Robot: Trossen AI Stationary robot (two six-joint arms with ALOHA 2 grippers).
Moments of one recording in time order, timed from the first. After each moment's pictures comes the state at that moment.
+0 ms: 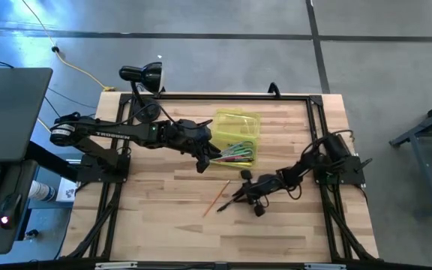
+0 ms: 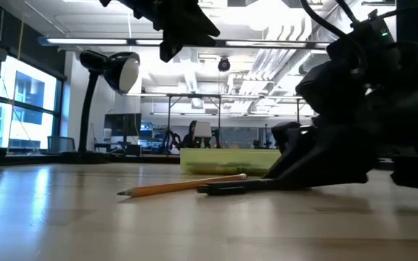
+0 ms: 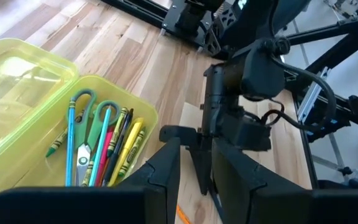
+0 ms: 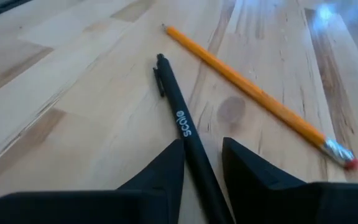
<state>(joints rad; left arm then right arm) 0.03 1.42 1.08 -0.15 0.07 -0.40 0.30 2.03 0.49 0.99 0.02 -0.05</state>
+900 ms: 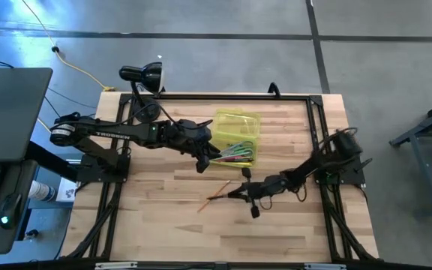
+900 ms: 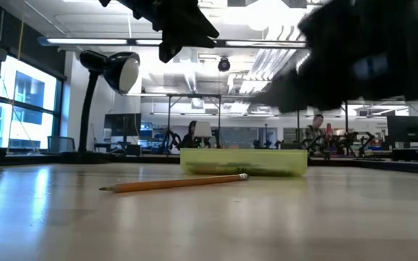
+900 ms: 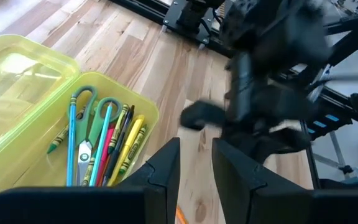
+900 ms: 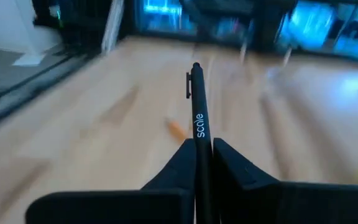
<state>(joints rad) 0.03 1.42 1.08 -0.16 0.07 -0.40 0.37 1.85 0.51 1.14 0.19 -0.01</state>
